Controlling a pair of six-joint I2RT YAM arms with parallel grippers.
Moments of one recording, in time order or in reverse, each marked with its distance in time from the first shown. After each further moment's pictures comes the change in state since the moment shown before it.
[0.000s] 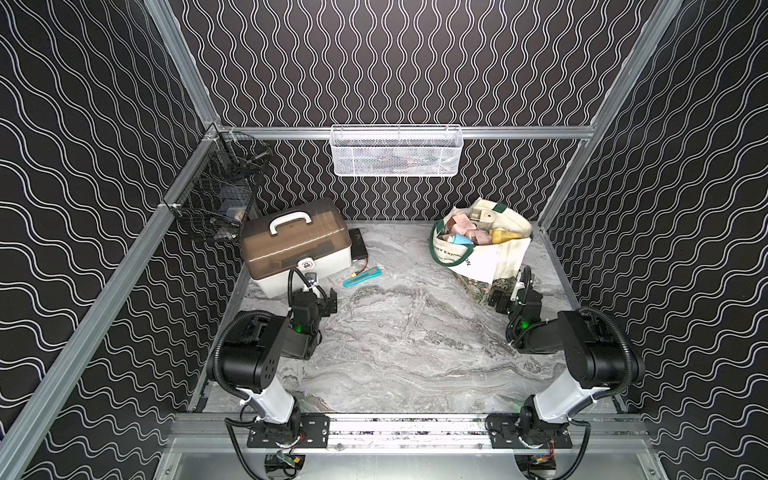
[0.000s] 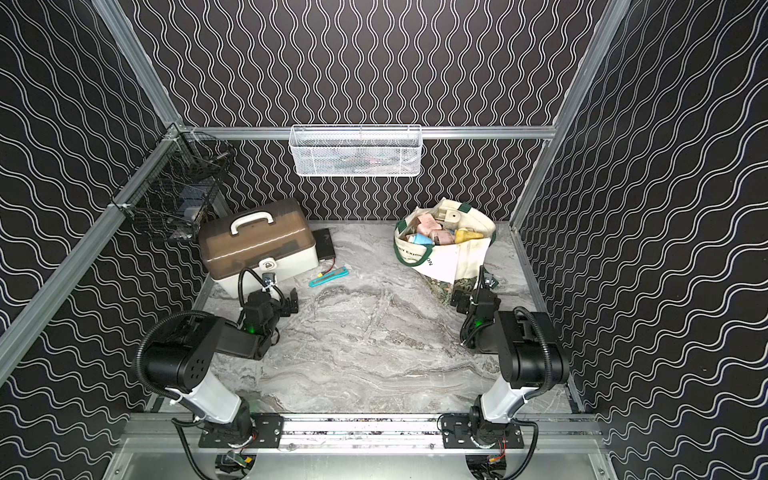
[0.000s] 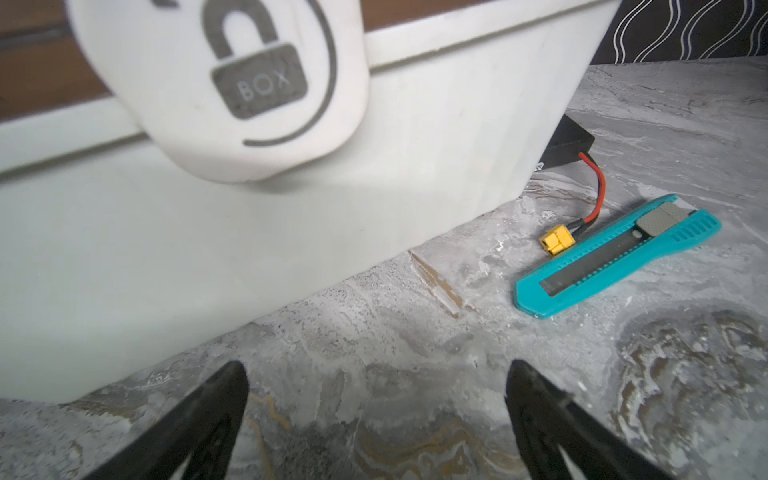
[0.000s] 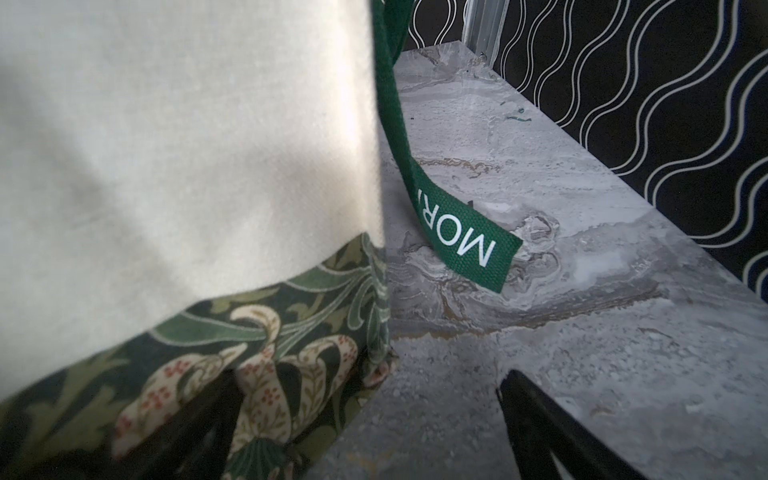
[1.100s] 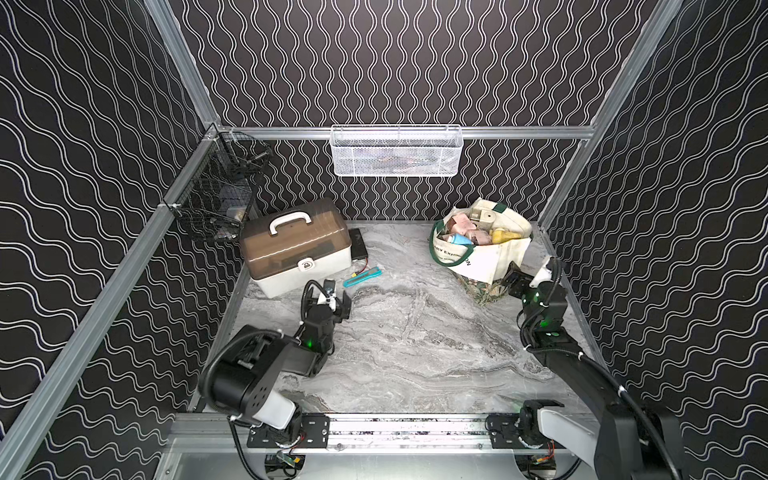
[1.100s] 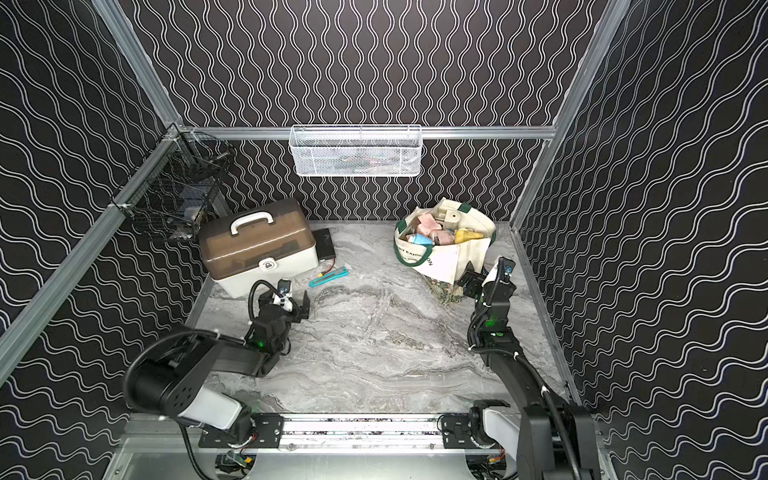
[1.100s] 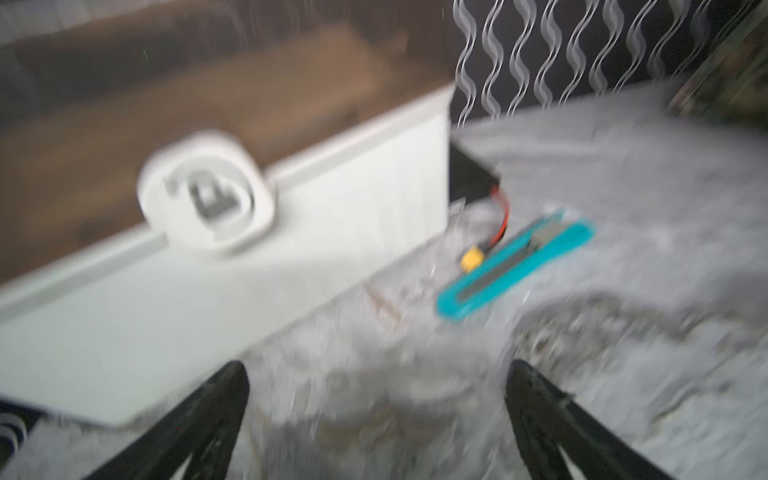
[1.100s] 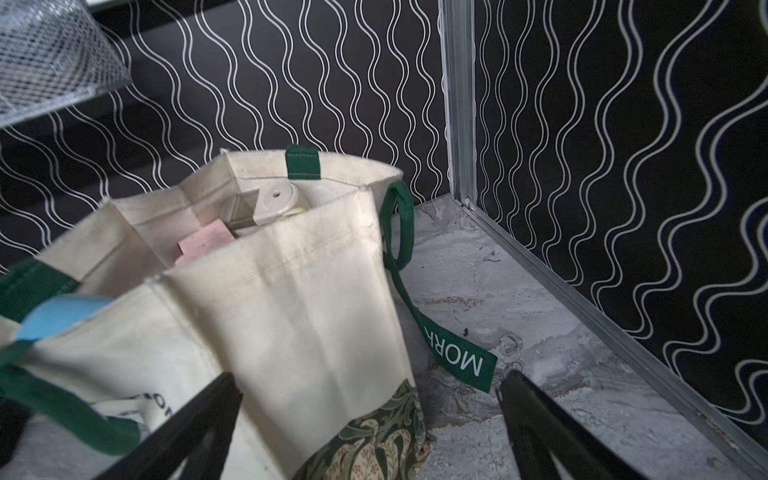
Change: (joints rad) left arm -0.269 -0.216 -0.051 0.067 -0.274 0.130; right arm 0.050 -0.629 0.079 -0.433 0.076 0.152
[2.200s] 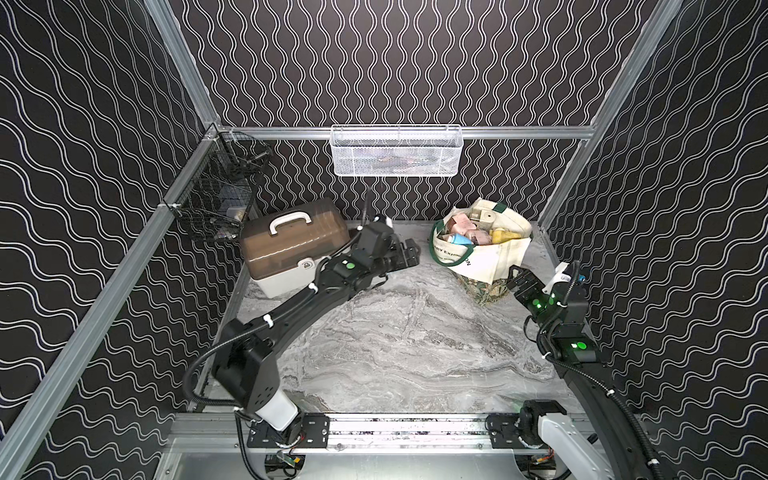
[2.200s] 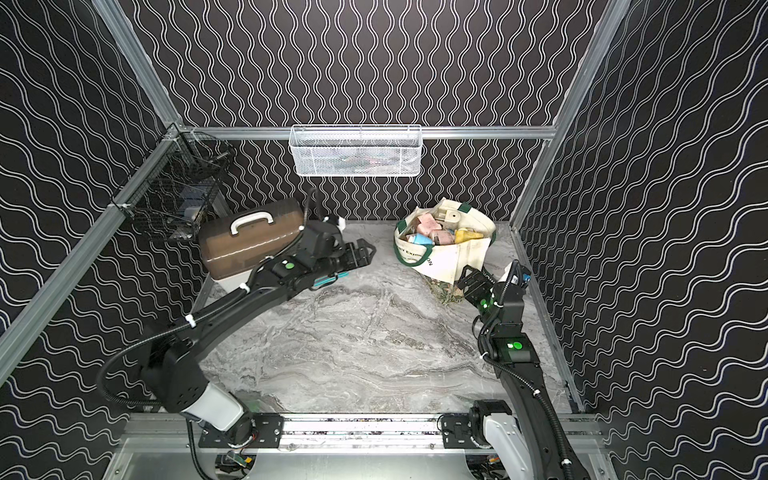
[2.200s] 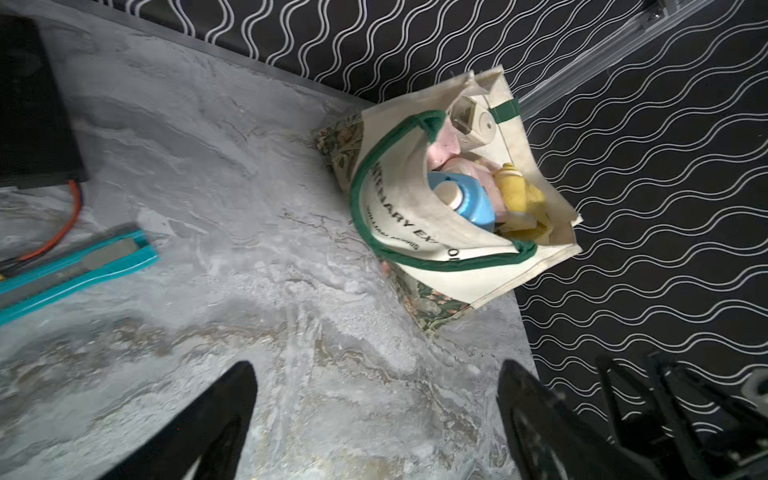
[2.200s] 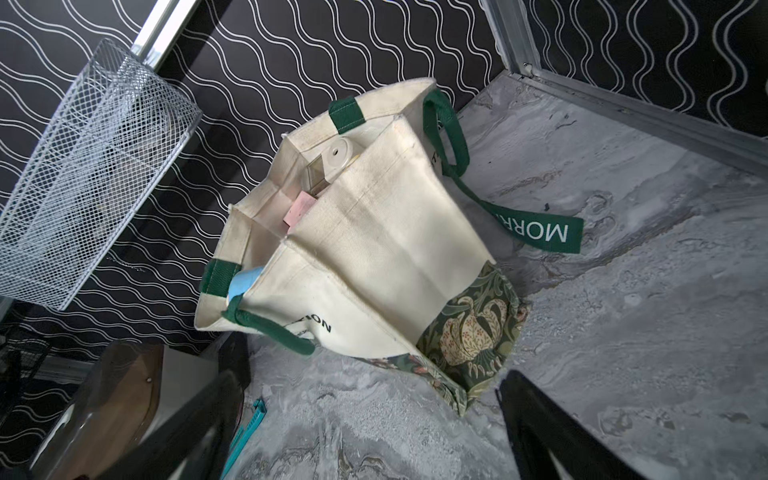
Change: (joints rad) left arm -0.247 0.203 1.154 -1.330 0.518 -0.867; right arm -0.001 -0.254 0.105 -0.507 -0.233 0.431
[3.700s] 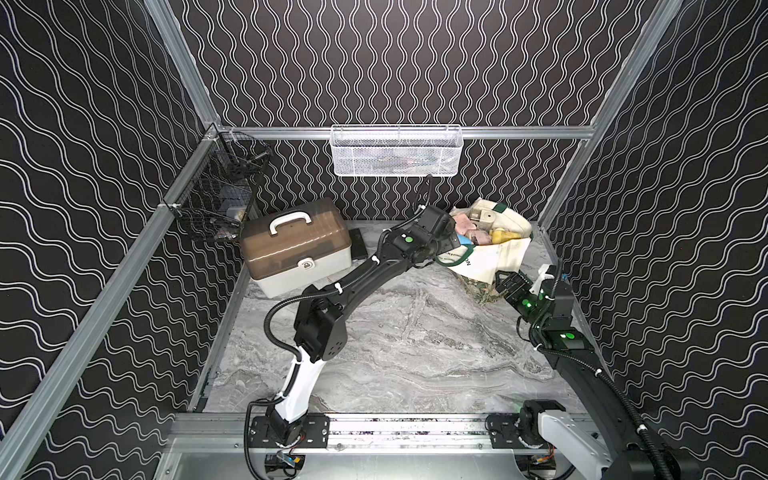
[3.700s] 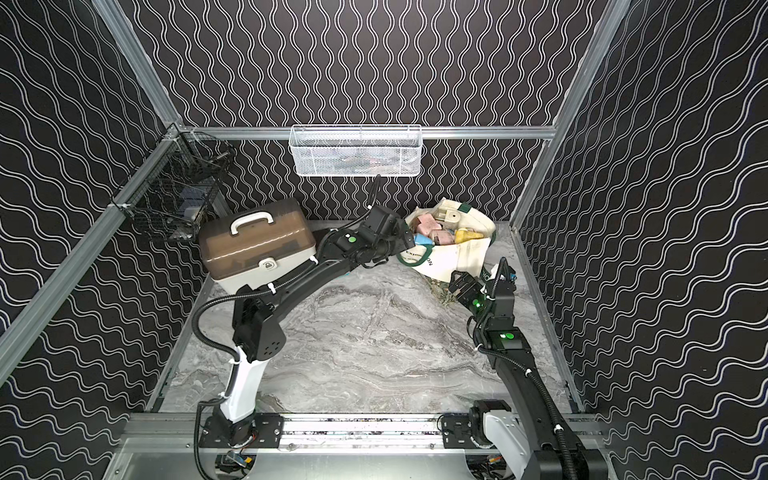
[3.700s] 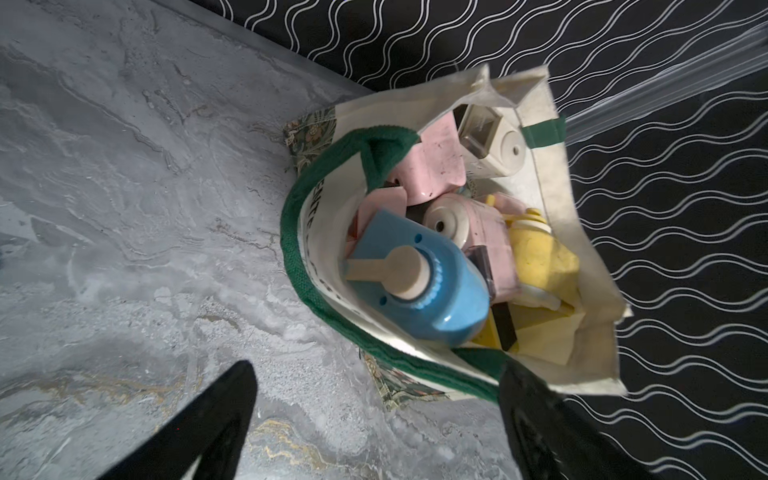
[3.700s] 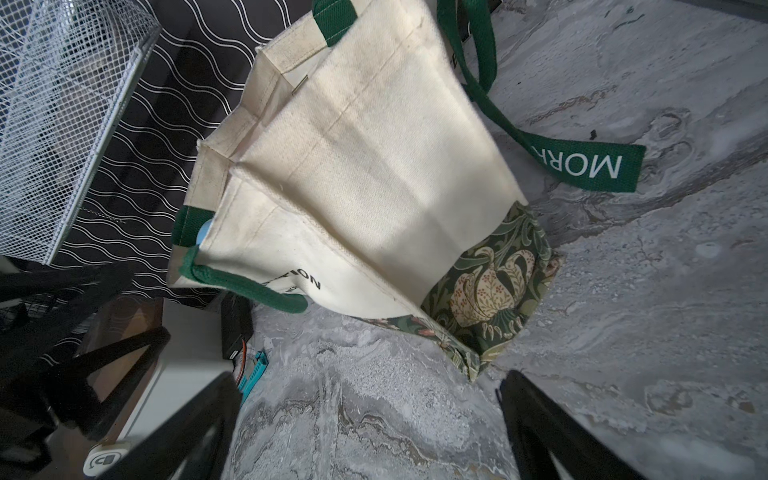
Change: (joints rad) left arm -0.103 0.555 0.731 -0.320 -0.188 -0.183; right arm 0.001 0.136 -0.014 0.054 -0.108 0.015
